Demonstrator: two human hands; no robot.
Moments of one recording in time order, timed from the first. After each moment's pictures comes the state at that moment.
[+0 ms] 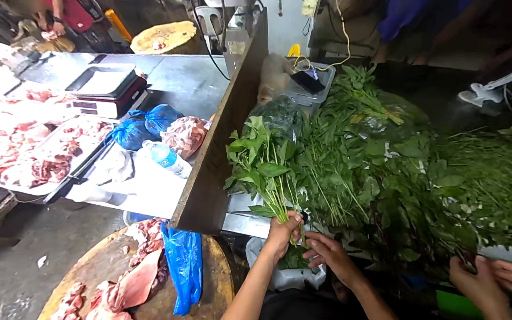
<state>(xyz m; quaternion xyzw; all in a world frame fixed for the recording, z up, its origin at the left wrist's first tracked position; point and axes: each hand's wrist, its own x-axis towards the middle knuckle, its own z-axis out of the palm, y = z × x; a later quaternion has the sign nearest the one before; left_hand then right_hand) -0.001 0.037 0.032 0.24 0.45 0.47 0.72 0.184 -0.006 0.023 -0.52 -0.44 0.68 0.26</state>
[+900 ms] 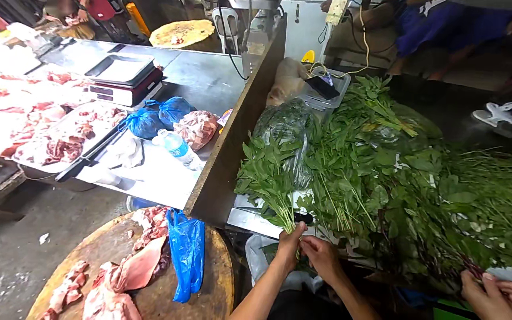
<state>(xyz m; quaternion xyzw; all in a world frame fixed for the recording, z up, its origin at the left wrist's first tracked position) 0.016 0.004 -0.013 0.14 0.52 0.48 0.69 0.140 -0.006 0.031 -0.60 -0.55 0.54 0.22</state>
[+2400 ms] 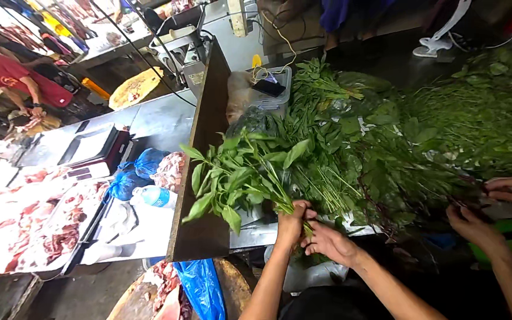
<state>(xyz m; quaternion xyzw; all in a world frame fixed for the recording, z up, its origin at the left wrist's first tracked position) 0.040 0.048 0.080 0.39 0.49 0.42 0.66 0.182 -0.007 0.016 -0.30 -0.28 0.81 0.41</state>
